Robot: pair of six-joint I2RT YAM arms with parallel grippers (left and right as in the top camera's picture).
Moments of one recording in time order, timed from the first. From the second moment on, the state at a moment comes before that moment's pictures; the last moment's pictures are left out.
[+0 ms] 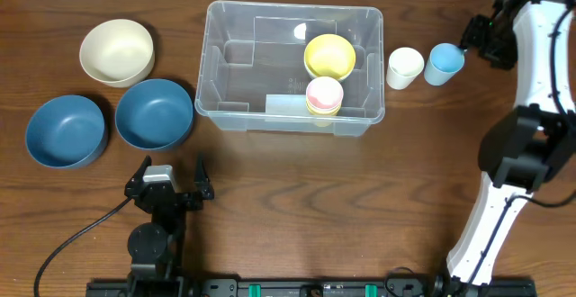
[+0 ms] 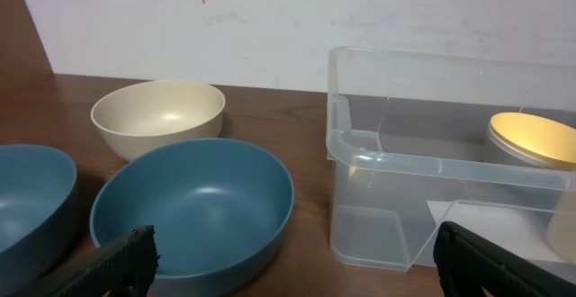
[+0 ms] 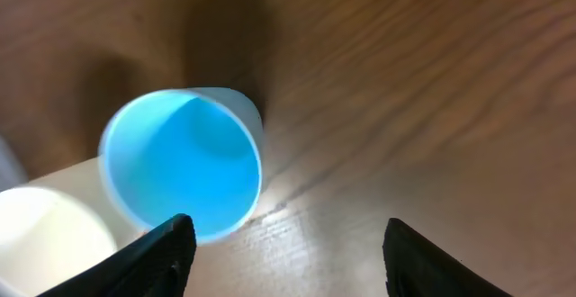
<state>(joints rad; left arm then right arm) -0.06 0.01 0.03 -0.12 -0.08 -0.09 -0.20 2.35 2.31 -1.36 0.02 0.29</state>
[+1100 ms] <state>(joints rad) -0.06 0.01 0.03 -0.12 -0.08 -0.09 -0.05 2.02 2.35 -1.50 -0.01 0.25</state>
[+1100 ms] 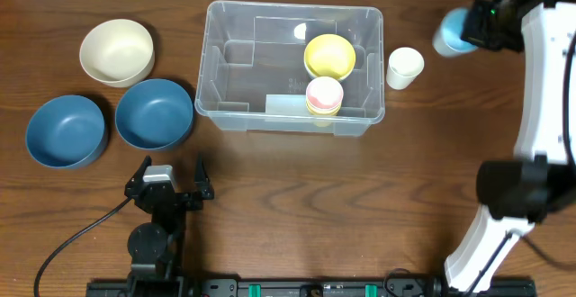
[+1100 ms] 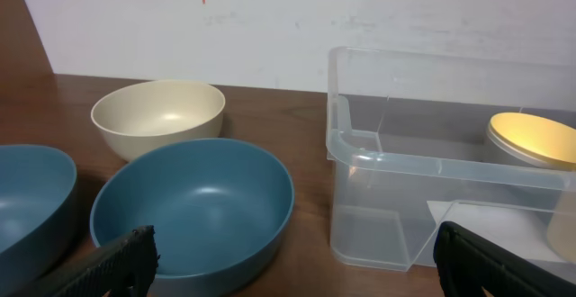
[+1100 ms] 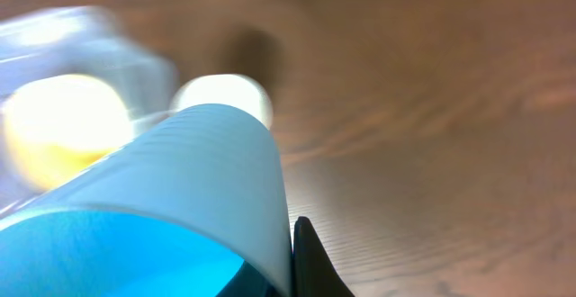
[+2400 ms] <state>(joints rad) -0.06 0.01 0.03 -0.12 -0.08 -0.09 0.50 2.20 2.36 -1.58 0.10 0.34</state>
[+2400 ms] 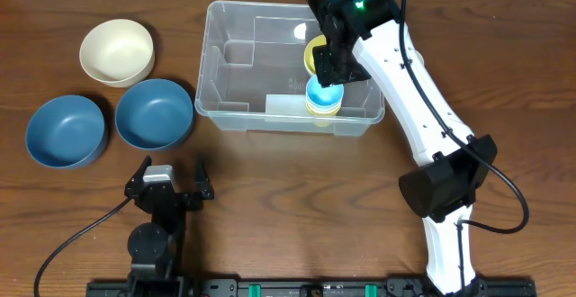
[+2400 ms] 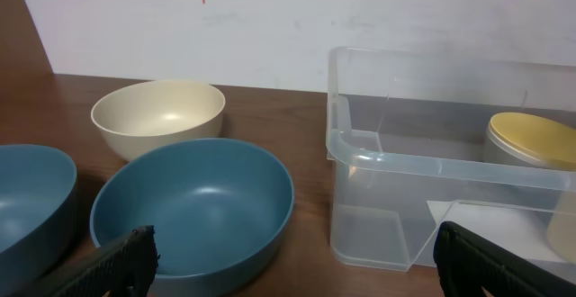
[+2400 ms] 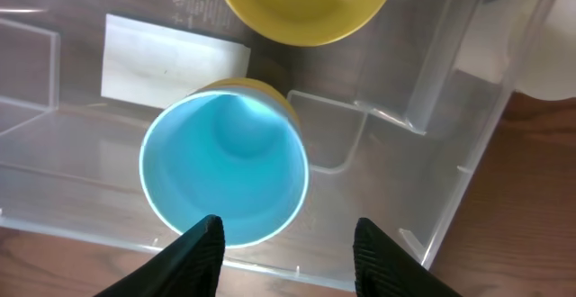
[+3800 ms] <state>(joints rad) -0.06 0.01 0.03 -0.12 -0.08 -0.09 0.02 2.54 2.43 -1.50 -0.02 0.30</state>
